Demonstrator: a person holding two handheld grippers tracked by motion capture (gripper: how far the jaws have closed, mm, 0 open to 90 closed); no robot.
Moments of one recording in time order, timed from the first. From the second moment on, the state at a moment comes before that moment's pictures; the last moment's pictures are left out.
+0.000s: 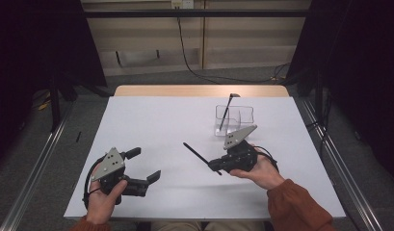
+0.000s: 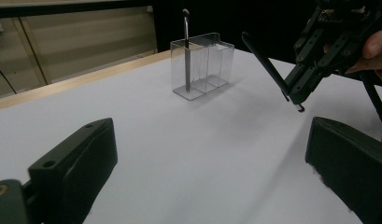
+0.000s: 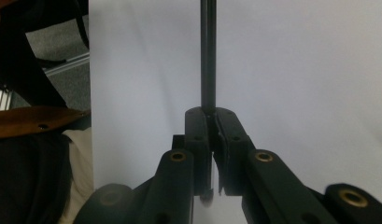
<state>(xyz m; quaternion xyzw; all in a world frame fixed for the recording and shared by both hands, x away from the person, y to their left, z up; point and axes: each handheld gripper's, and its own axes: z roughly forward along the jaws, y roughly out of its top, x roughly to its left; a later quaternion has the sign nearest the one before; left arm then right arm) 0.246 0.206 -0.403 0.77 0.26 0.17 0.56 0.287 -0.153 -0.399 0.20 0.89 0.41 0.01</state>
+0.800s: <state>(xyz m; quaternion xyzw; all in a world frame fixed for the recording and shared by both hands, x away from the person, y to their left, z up) 0.253 0.188 -0.399 0.80 0.23 0.14 0.53 0.293 -0.130 -0.393 0.14 0.94 0.30 0.00</state>
